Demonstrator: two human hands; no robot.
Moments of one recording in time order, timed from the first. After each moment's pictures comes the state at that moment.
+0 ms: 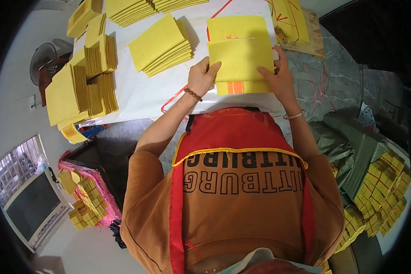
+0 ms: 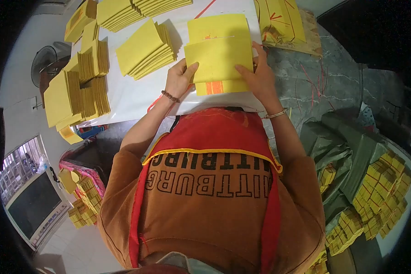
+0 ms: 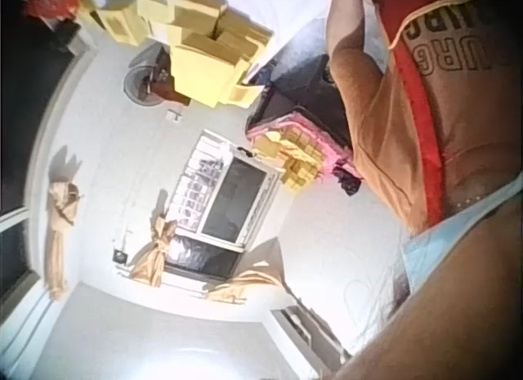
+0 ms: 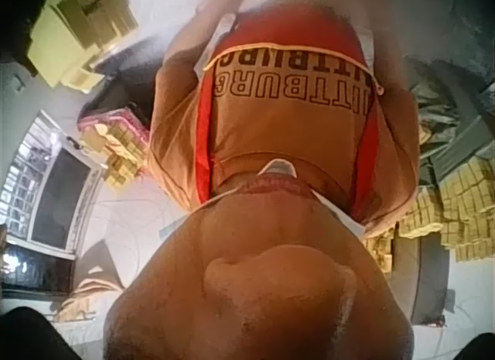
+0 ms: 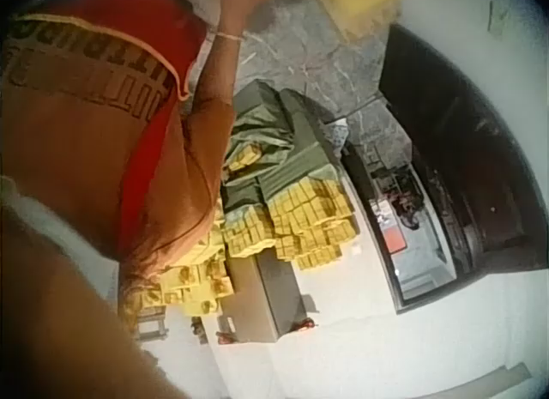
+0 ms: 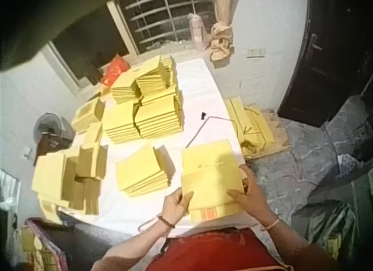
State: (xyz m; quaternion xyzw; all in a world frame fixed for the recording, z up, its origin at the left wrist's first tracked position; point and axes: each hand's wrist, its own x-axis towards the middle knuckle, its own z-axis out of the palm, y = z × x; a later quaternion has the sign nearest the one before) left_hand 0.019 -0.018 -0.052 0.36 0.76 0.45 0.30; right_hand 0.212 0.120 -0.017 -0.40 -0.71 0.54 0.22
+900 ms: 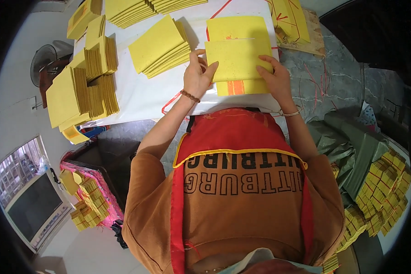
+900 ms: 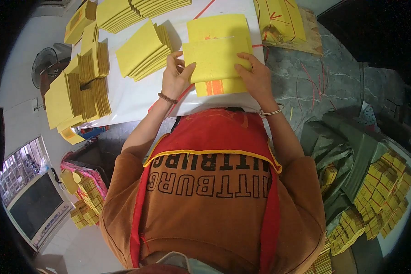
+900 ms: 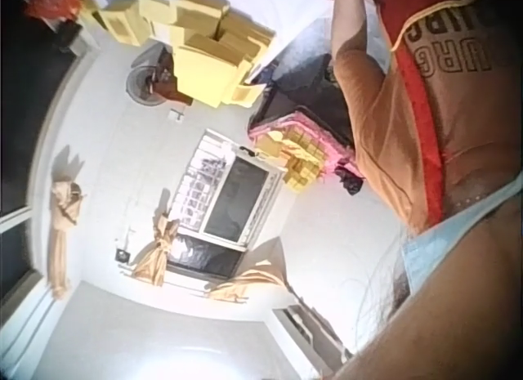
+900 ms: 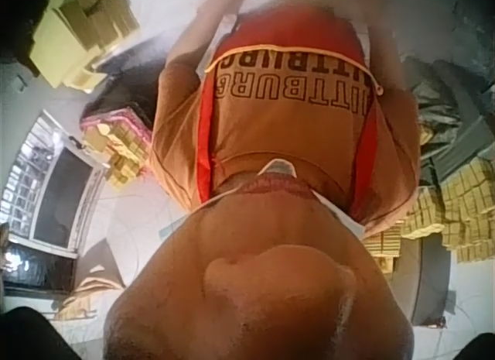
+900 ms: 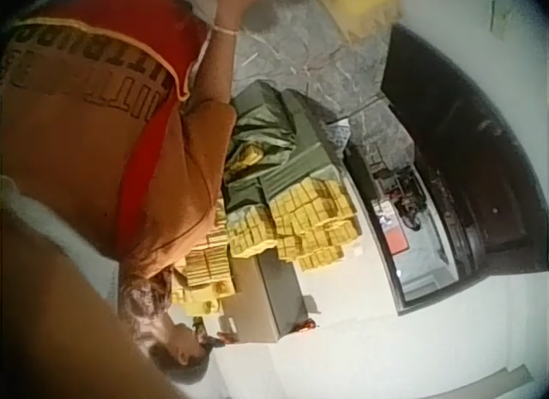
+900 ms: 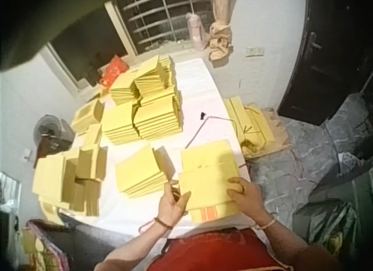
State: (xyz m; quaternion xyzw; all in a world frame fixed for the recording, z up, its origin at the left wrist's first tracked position) left_hand 0.022 -0.016 -0.025 0.31 0.76 0.49 0.29; right_hand 0.206 0.119 -0.034 -0.40 -0.74 0.50 0.23
